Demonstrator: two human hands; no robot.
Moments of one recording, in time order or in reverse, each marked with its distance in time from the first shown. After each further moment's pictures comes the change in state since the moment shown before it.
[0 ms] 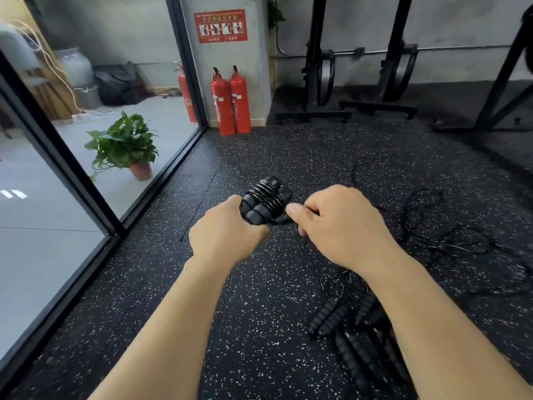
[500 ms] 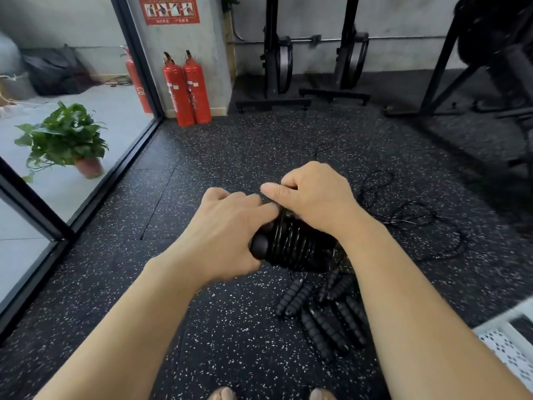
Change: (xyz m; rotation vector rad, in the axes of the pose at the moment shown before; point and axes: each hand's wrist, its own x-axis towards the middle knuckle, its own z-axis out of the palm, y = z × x) left_hand -0.034 0.037 0.001 0.262 -0.097 0.891; right_hand 0.011 0.053 -0.010 -0.010 0.049 -0.031
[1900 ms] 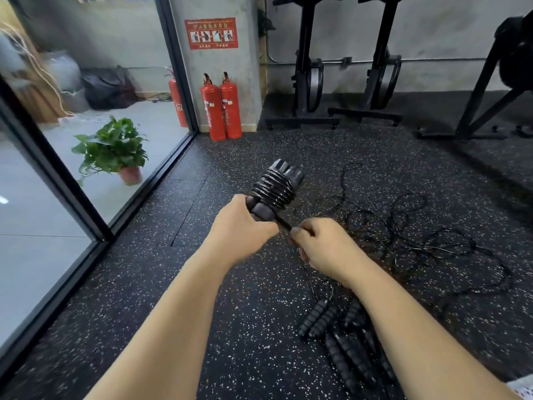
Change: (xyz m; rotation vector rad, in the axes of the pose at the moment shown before) left_hand 0.006 -0.028 -0.002 -0.766 0.117 -0.771; right_hand -0.011 -0.011 0.049 0.342 -0.236 0.300
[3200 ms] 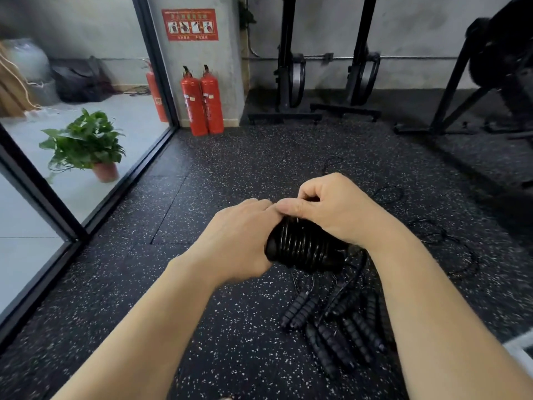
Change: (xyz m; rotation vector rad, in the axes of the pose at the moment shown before) left_hand -0.025 0.015 0.014 0.655 -0.121 0.702; right_hand -0.013 -0.014 -0.066 -0.134 0.058 -0.259
